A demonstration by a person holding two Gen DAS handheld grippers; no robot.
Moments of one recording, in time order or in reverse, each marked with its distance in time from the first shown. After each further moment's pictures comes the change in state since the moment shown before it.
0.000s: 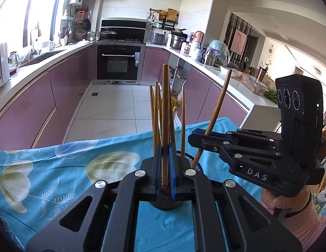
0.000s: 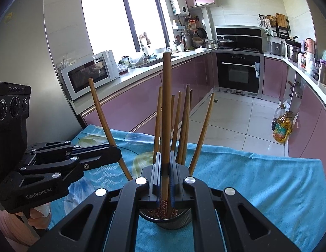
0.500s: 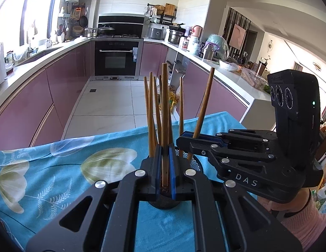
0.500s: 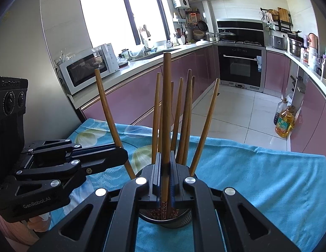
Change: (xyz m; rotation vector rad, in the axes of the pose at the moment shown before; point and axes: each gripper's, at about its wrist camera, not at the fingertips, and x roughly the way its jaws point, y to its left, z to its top) left arm 0.024 -0.002 -0.003 0.013 0.033 -0.005; right arm 0.017 -0.002 -0.005 0.007 0.048 0.012
